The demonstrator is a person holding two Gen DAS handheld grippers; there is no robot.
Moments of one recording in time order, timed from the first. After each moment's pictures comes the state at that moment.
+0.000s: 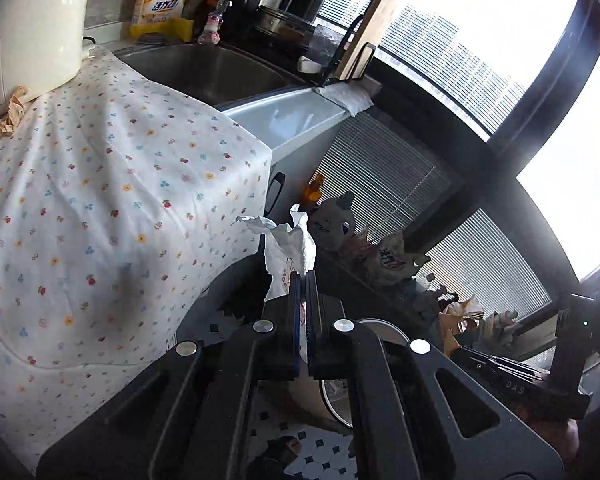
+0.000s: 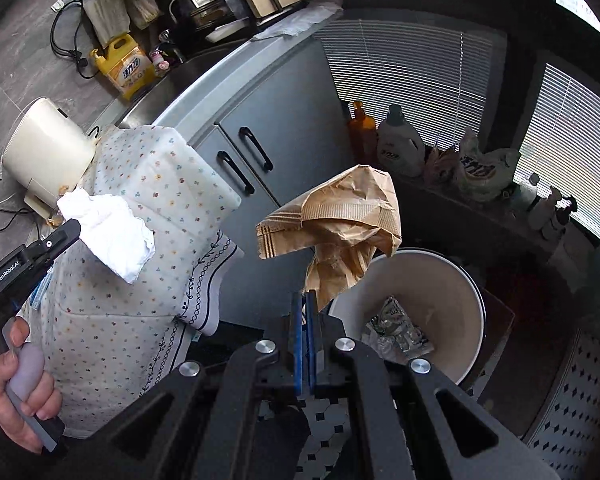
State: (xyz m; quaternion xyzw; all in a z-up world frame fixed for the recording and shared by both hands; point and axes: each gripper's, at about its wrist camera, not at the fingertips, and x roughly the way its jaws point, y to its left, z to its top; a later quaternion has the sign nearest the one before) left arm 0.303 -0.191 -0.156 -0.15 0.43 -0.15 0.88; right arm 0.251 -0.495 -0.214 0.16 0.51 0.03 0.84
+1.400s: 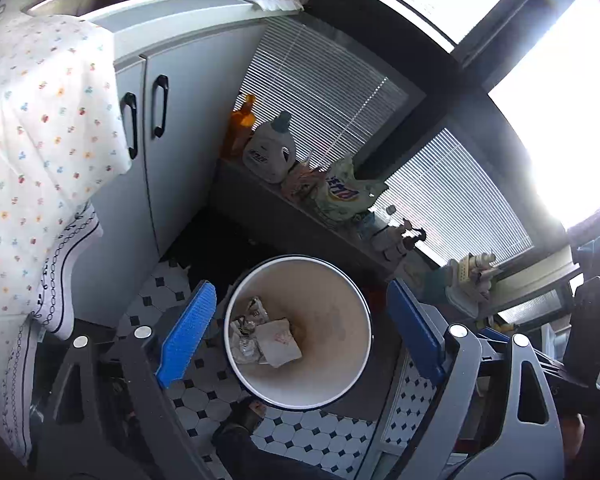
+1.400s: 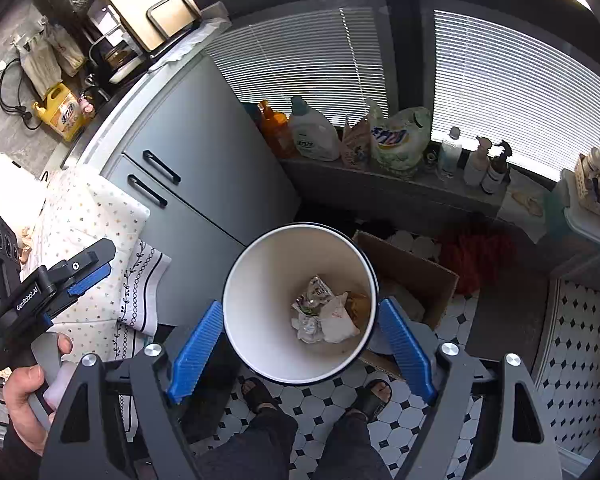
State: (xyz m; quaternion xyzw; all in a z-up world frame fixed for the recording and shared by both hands) left arm 0.298 -0.325 -0.218 -0.13 0.49 -0.22 0.83; right arm 0.199 -0.608 -0.235 0.20 0.50 -0.03 0.84
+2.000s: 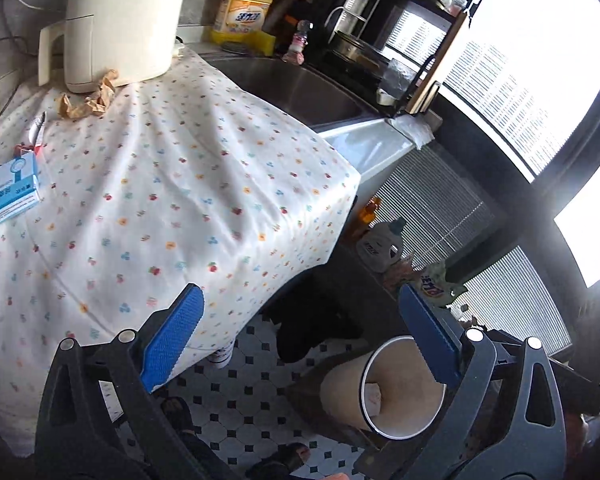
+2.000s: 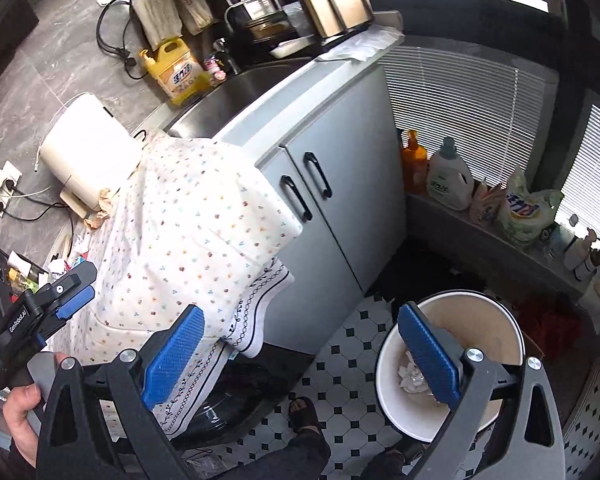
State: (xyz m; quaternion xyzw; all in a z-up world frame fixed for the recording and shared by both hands) left arm 0.275 -0.102 -0.140 -0.18 0.41 -0.03 0.90; right arm 0.291 -0.411 -0.172 0.14 0.47 0.13 0.86
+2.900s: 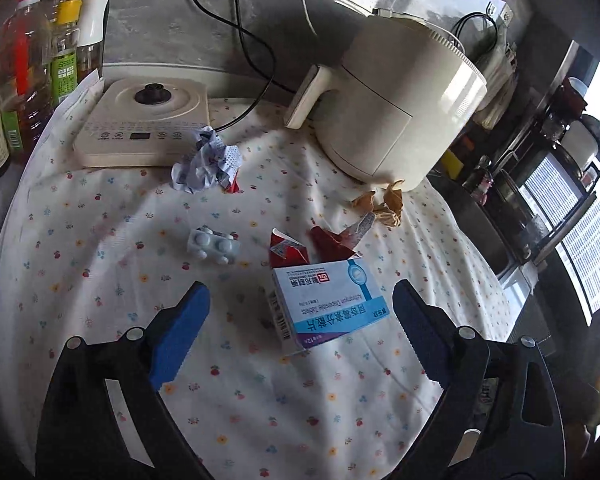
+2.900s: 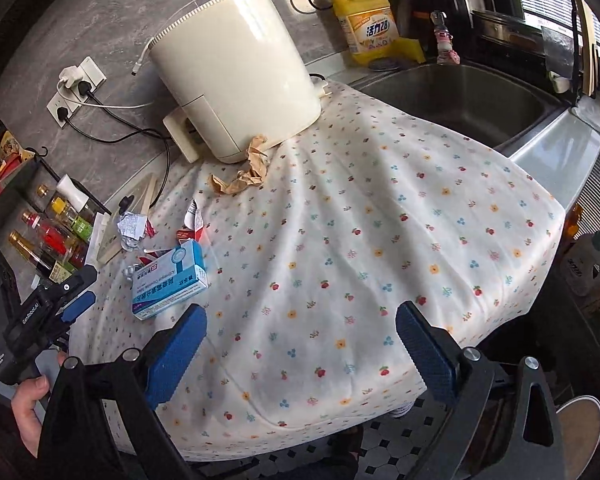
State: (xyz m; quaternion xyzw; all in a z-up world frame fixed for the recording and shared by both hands) left arm 0.217 0.197 -0.138 -0.28 0.33 0.17 0.89; right arm 0.356 -0.106 -0.154 0.05 0.46 0.30 0.83
